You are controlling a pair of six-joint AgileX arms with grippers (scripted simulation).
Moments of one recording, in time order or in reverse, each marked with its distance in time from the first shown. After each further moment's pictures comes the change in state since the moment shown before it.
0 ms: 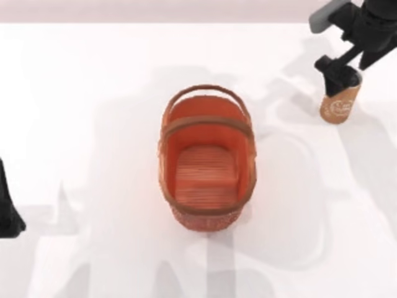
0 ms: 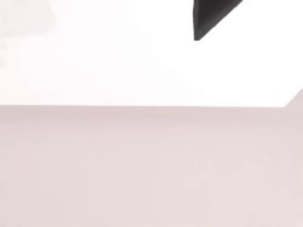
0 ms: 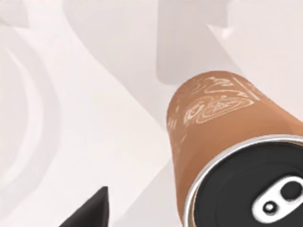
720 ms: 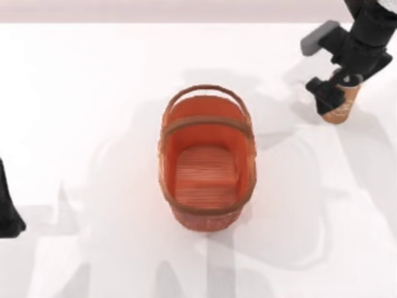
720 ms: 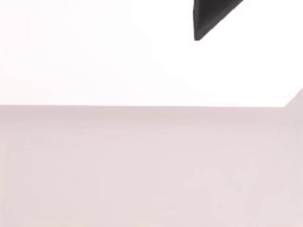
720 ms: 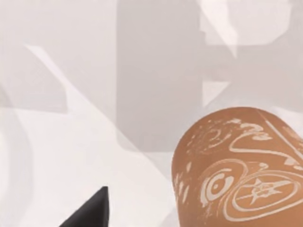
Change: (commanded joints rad) left arm 0.000 0.000 0.000 0.000 0.000 0.000; right arm 0.007 0.004 -0.189 0.194 0.001 0.007
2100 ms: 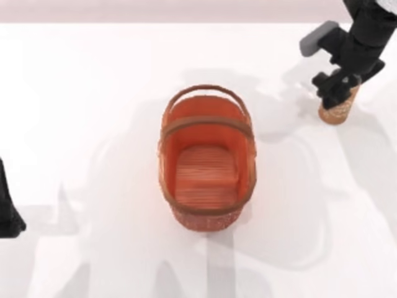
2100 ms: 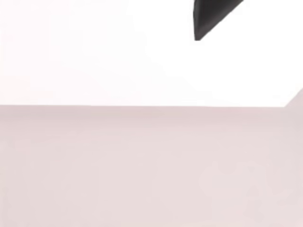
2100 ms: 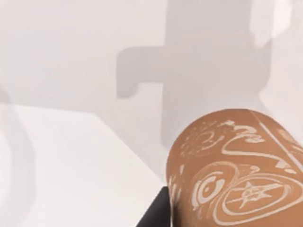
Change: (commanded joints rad) left arm 0.000 0.000 0.000 0.000 0.000 0.000; right arm -0.004 -0.001 0.000 0.000 0.000 0.001
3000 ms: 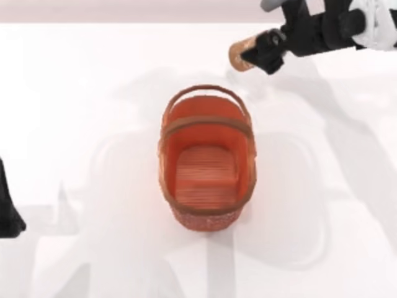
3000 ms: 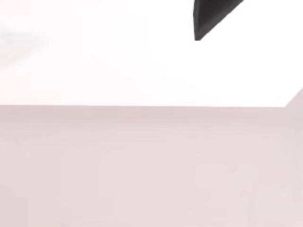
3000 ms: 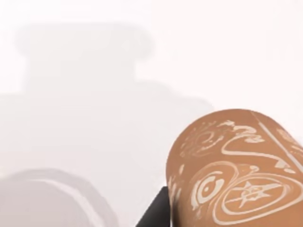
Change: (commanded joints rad) left arm 0.000 0.000 0.000 0.000 0.000 0.000; right arm 0.093 -0.210 -0.466 0.954 -0.500 0.297
